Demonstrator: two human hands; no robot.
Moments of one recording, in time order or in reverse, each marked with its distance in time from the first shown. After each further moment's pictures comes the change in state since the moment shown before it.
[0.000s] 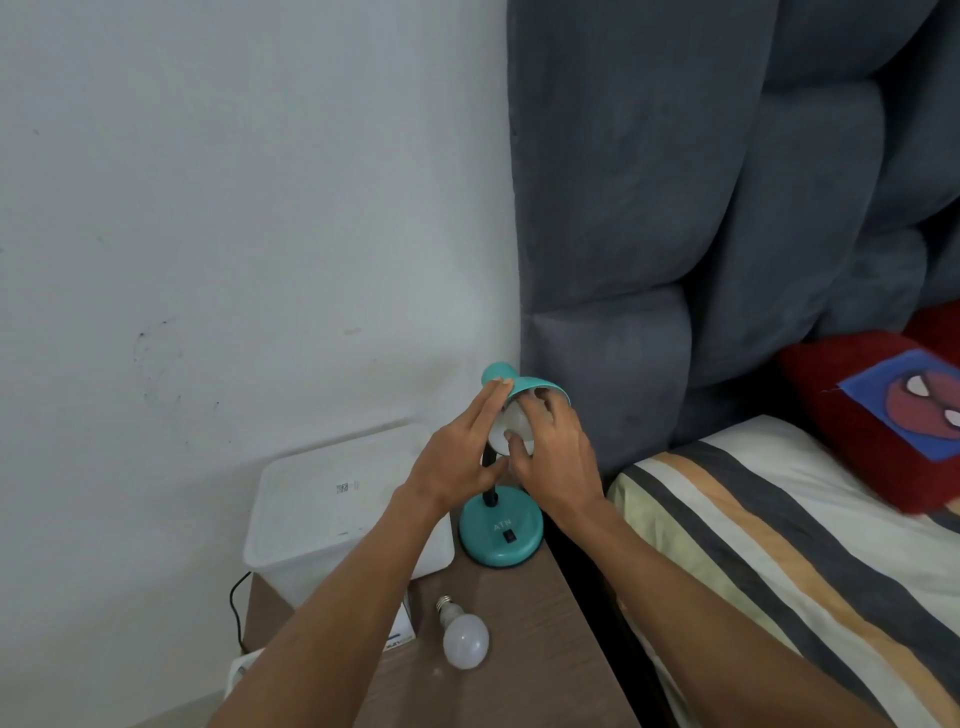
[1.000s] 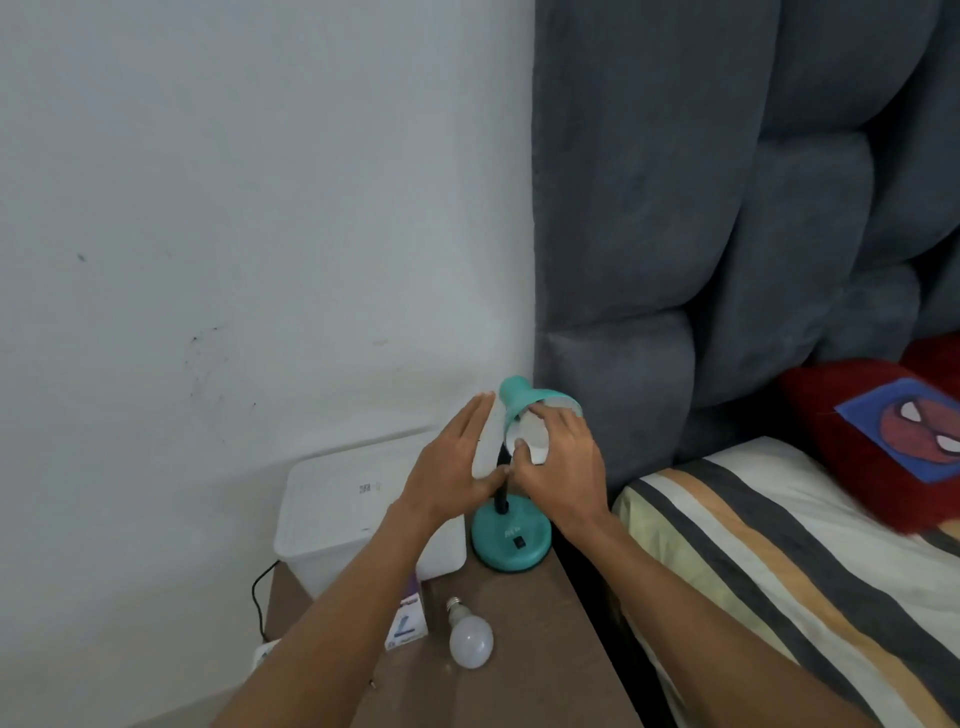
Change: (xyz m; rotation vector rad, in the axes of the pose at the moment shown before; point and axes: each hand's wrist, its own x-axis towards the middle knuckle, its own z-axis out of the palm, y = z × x) left_hand -0.025 0.013 -0.035 0.046 0.014 -0.184; right_hand -0.012 -0.029 -0.021 0.109 0.086 0.065
